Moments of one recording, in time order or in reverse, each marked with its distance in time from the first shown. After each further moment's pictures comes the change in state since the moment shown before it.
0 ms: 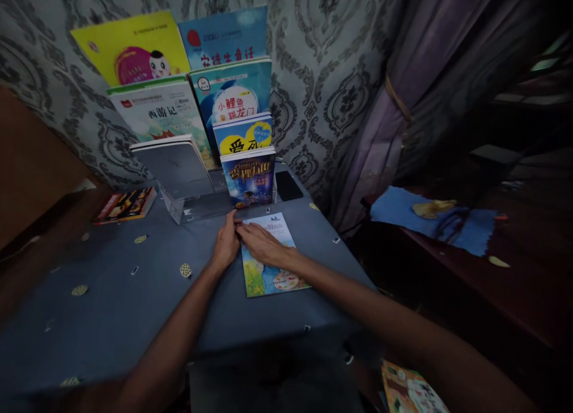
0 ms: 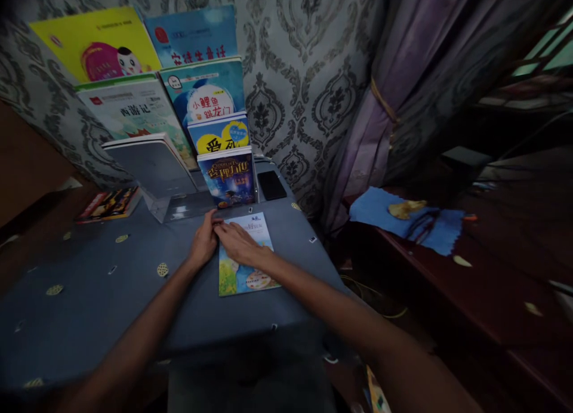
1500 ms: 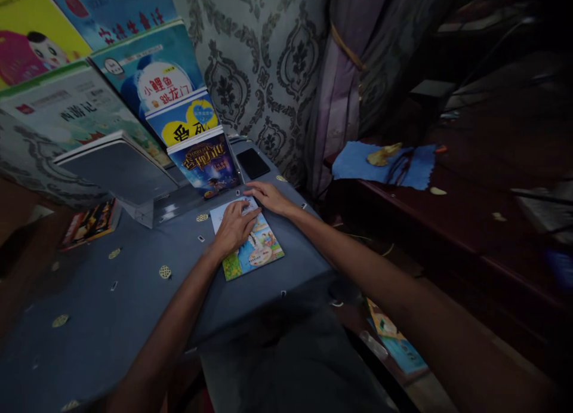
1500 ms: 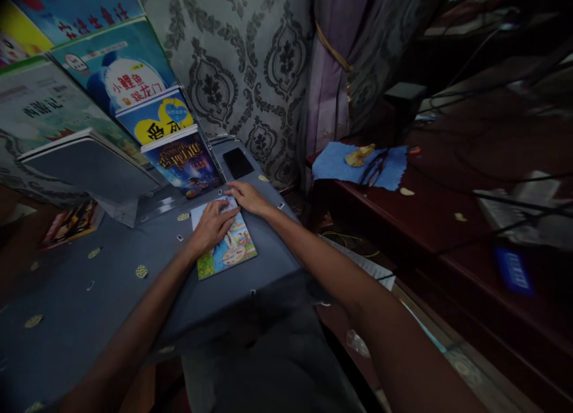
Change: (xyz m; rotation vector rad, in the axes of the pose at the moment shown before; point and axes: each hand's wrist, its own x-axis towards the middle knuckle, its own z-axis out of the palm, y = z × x) left_hand 0.013 0.067 0.038 0.360 -0.434 0.490; right_hand -0.044 0.107 -0.025 0.646 0.406 0.387
